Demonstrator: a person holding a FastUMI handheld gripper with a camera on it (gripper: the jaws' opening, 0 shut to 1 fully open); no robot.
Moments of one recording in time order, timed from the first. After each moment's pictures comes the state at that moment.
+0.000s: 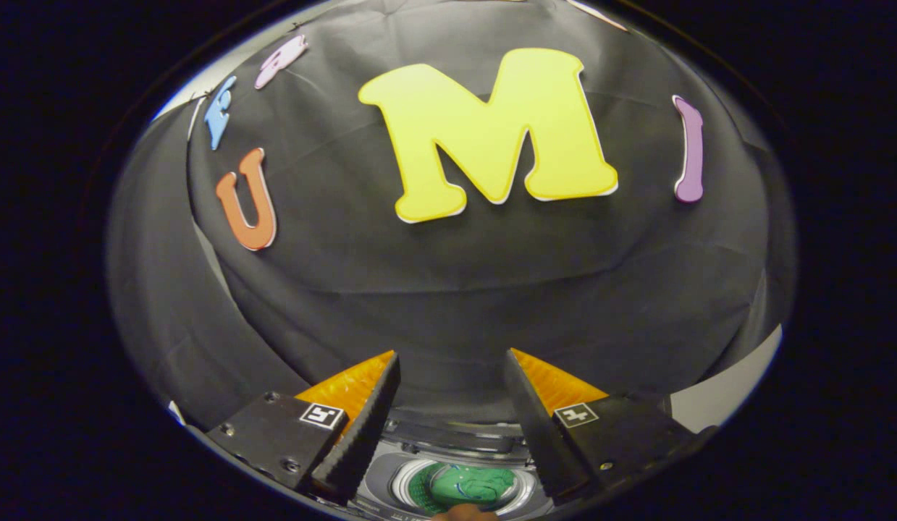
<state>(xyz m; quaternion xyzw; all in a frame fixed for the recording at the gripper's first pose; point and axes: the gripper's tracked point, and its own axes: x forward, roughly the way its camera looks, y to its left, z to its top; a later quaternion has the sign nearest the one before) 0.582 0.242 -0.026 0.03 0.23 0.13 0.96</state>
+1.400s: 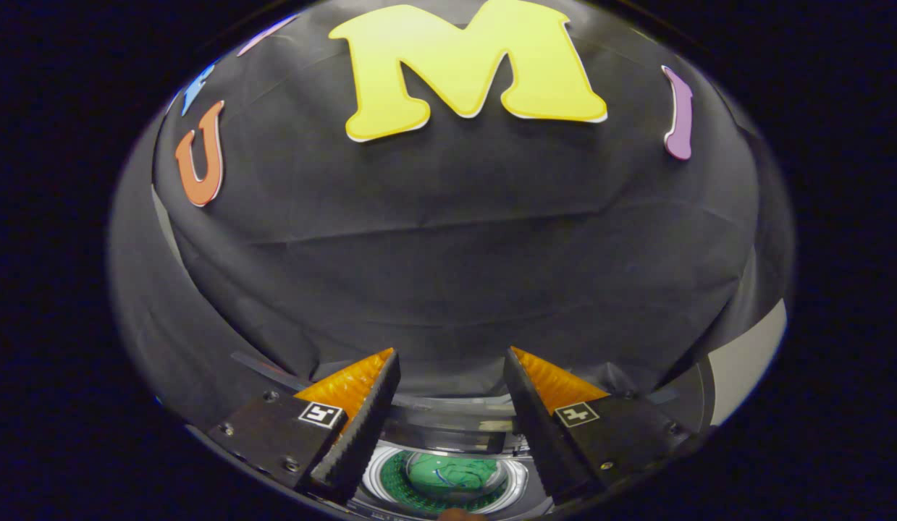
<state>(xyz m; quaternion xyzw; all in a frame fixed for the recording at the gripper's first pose) 0.601 0.225 -0.114 -0.01 0.28 0.07 0.96</state>
